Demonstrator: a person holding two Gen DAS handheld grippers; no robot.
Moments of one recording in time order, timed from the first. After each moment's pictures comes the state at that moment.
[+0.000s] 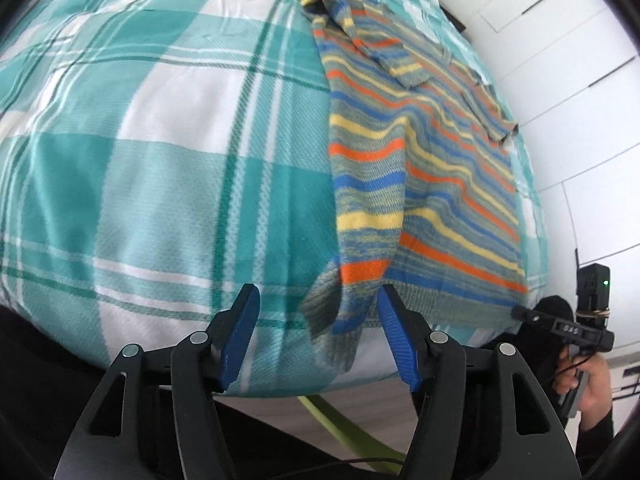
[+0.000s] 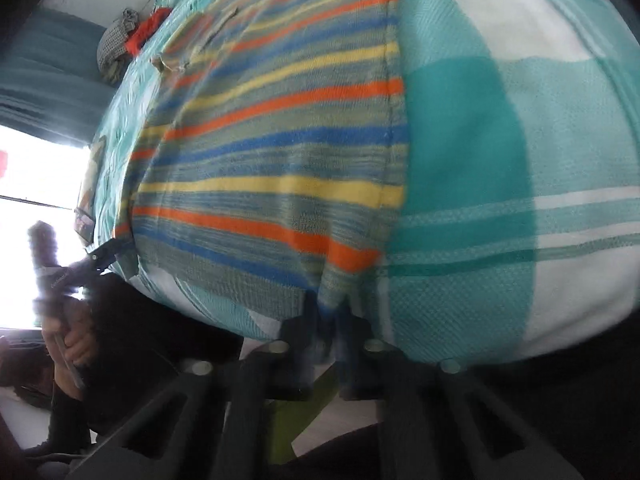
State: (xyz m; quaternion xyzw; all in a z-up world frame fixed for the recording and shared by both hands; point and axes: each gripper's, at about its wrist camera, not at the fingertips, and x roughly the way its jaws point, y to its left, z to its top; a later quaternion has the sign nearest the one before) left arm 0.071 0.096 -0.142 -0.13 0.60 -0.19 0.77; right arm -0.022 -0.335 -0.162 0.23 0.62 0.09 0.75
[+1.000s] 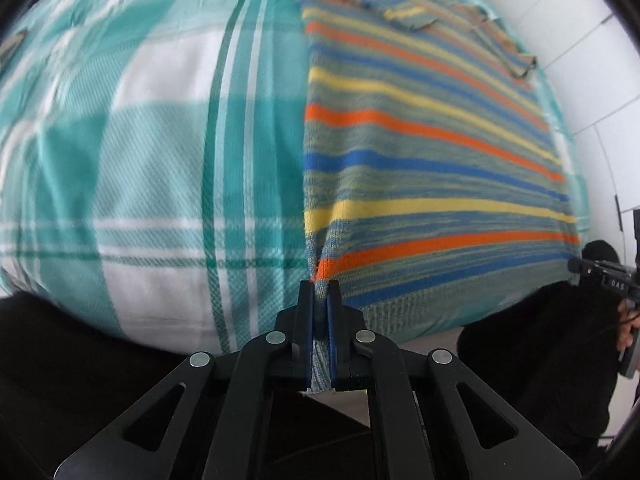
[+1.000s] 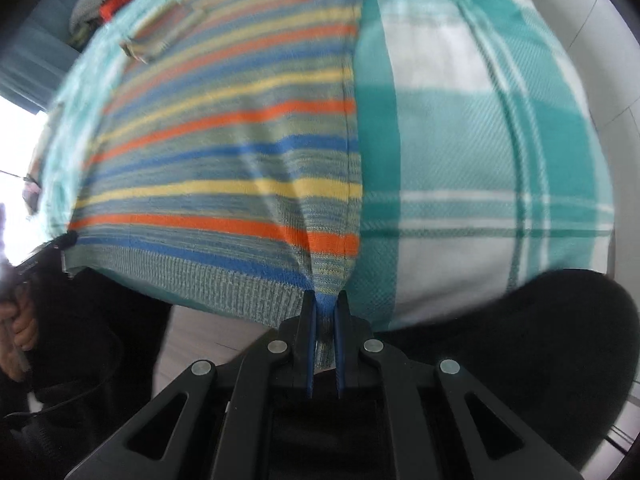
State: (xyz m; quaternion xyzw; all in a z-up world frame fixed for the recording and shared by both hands) left arm 0.053 0.065 -0.159 -0.02 0.64 -0.15 0.75; right arm -0.037 -0.352 -0.144 0.09 0.66 0.01 0.74
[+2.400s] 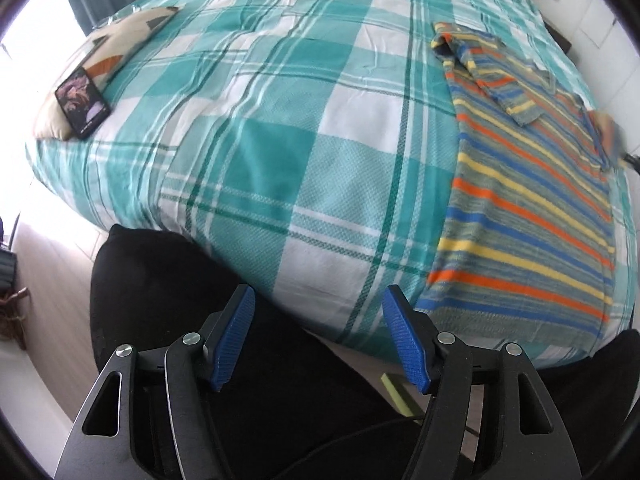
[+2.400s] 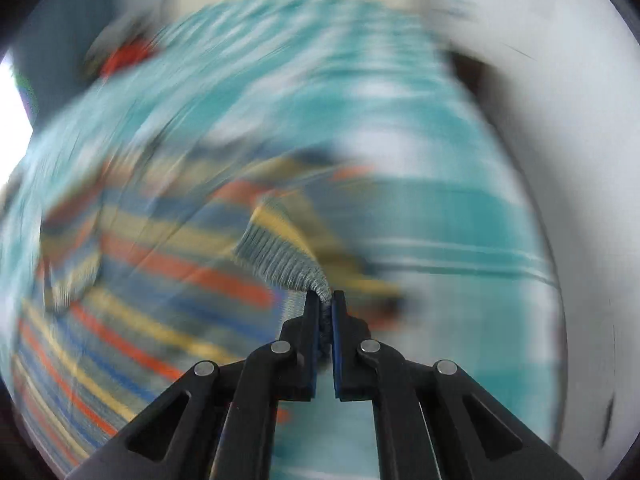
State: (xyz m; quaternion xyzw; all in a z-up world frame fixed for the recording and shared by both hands) left arm 0.039 0.103 -0.093 -0.04 0.59 0.05 0.80; right arm 0.237 -0.447 -0.089 0.01 0.45 -0.04 0.89
